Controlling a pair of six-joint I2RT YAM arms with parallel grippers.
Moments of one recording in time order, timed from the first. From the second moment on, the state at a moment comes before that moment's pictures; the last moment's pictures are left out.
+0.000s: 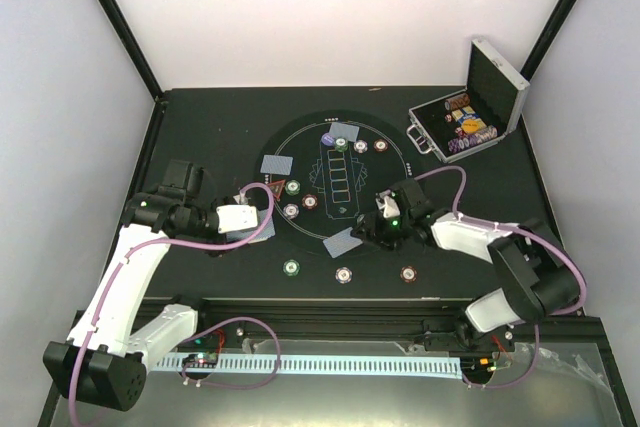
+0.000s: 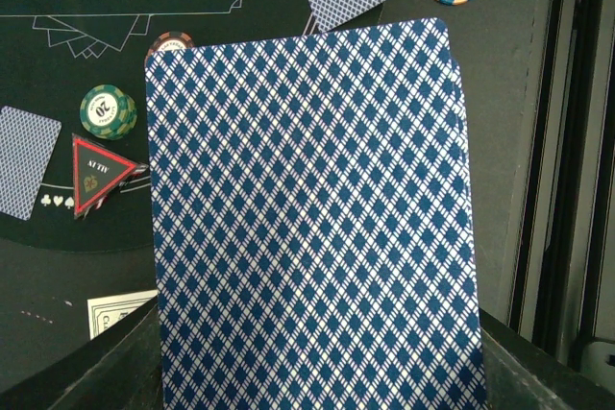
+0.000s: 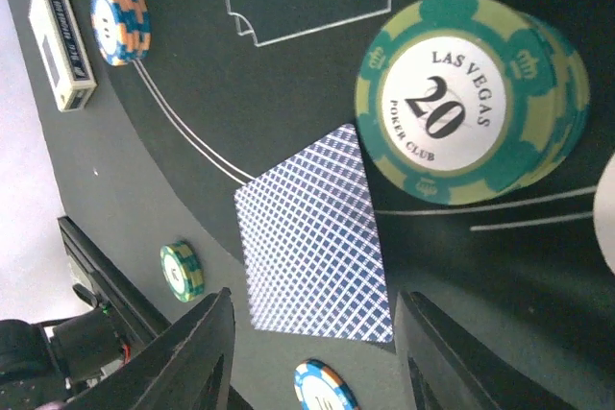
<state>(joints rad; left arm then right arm) -0.16 0.95 0.96 -1.18 0.50 1.14 0.53 1.49 0.59 -0.06 -0.59 0.82</state>
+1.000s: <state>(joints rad) -0.16 0.95 0.96 -1.18 0.52 1.14 0.93 1.51 0.91 0.17 -0.64 1.11</state>
